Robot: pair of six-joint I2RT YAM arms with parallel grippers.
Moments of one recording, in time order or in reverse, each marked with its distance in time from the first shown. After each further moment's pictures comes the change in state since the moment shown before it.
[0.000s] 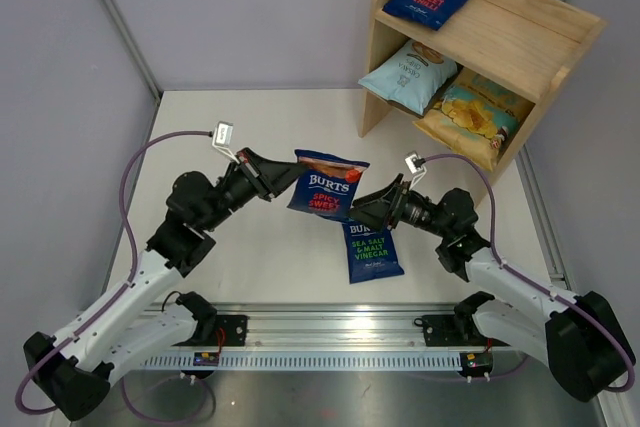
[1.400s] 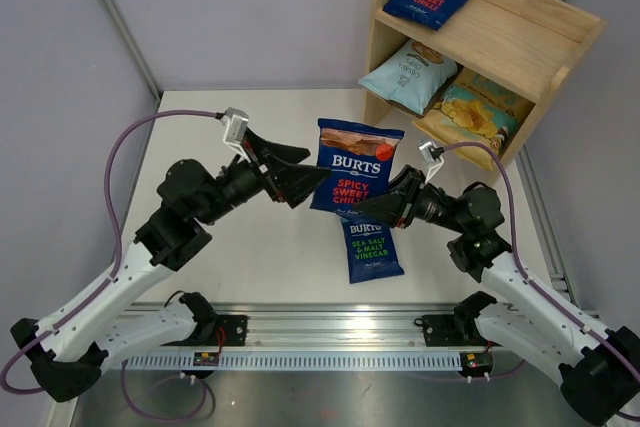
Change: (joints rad) left arm -0.183 0.058 0.267 -0.133 -0.051 0.345; right arm 0.035 -0.182 0.164 -0.106 -0.090 0.066
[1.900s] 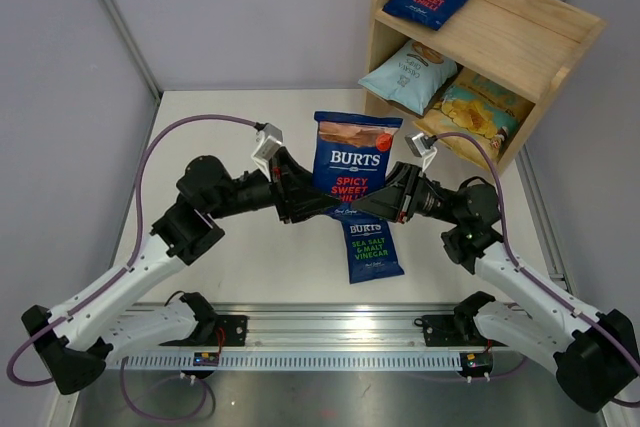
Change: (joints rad) left arm 0.002 0.058 -0.040 0.048 0.398 0.112; right arm 0.001 0.097 0.037 0.177 -0.064 0.322
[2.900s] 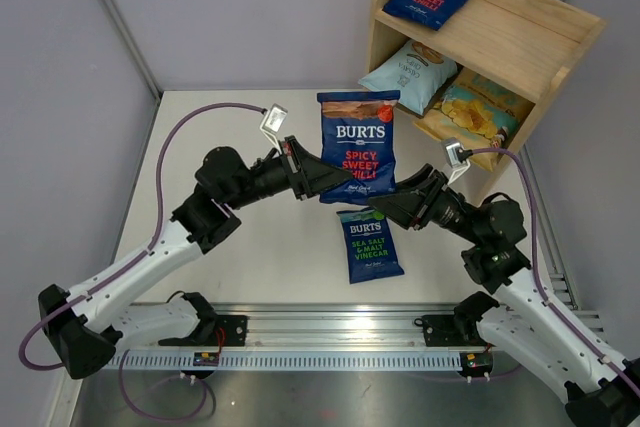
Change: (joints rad) left arm -0.001 0.113 0.018 0.126 -0.151 -0.352; right arm 0.001 -0.243 0.000 -0.278 0.181 -0.248
